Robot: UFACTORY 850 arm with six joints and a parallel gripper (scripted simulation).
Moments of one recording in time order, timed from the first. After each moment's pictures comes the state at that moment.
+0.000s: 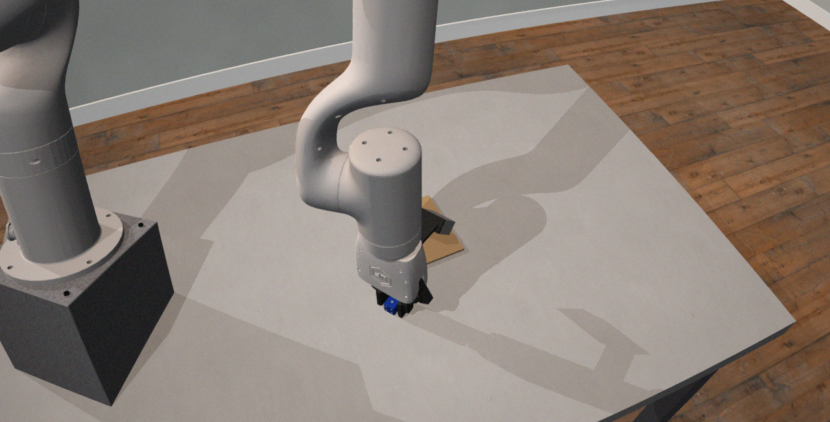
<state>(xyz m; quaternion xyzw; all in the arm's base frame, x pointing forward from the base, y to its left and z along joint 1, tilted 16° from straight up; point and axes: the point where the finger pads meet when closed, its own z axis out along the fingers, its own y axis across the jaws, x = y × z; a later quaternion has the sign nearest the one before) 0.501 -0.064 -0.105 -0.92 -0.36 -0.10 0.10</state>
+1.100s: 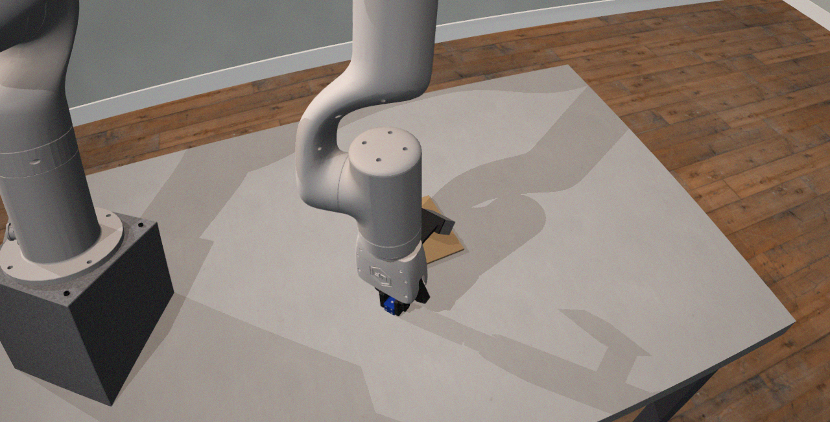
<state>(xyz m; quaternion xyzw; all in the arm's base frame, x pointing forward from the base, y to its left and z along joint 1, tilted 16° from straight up) 0.501 -0.064 -0.105 -0.92 -0.36 -0.10 0.10</state>
